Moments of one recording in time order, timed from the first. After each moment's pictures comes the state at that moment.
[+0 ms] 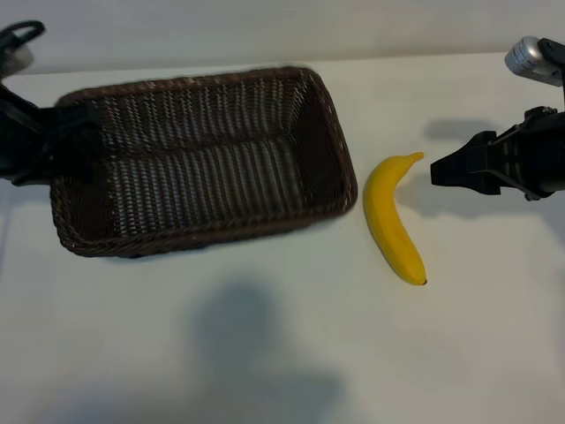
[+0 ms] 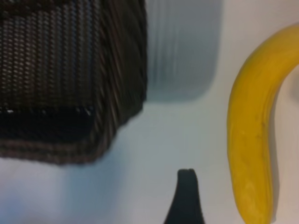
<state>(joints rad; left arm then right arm) 0.03 1.59 -1.10 -0.39 0.86 0.05 0.05 1.45 -0.79 1.04 0.72 -0.85</state>
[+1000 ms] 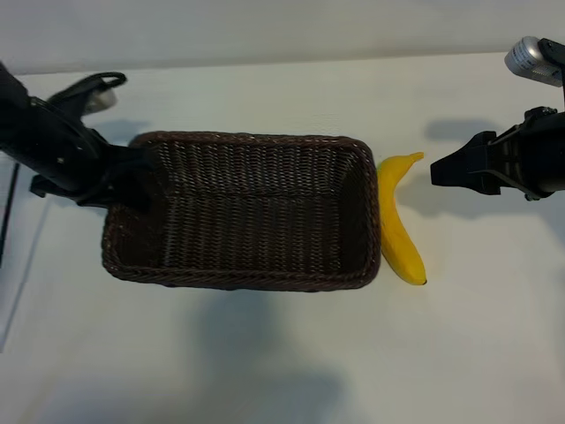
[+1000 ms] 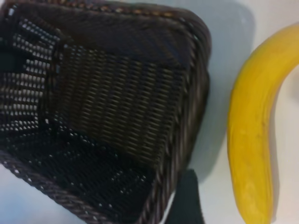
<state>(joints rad) -0.02 1.86 -1.12 -0.52 0.80 0.35 0.05 1.45 -0.79 1.04 0.72 -0.85</state>
